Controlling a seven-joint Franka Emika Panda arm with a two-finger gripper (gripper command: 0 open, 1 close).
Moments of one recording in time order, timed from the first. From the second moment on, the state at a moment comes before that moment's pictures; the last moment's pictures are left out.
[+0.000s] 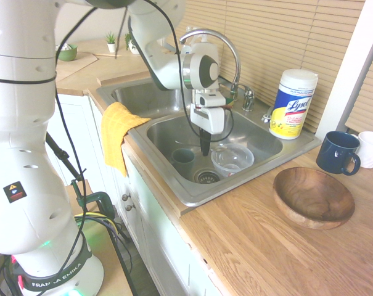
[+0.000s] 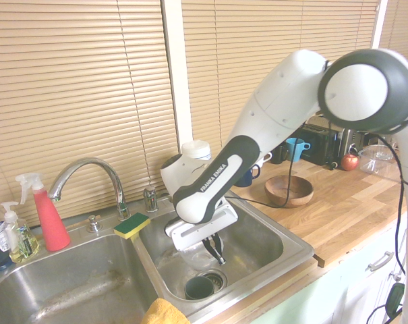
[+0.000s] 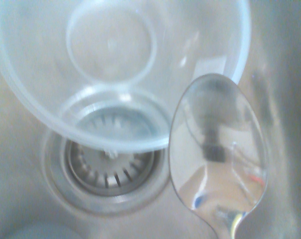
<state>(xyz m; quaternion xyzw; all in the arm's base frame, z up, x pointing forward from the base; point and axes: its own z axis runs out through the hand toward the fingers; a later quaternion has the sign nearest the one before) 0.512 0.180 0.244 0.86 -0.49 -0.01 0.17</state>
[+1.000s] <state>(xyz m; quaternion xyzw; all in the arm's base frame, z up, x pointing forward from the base) 0.531 0.170 0.226 0.86 -0.47 -0.05 0.20</state>
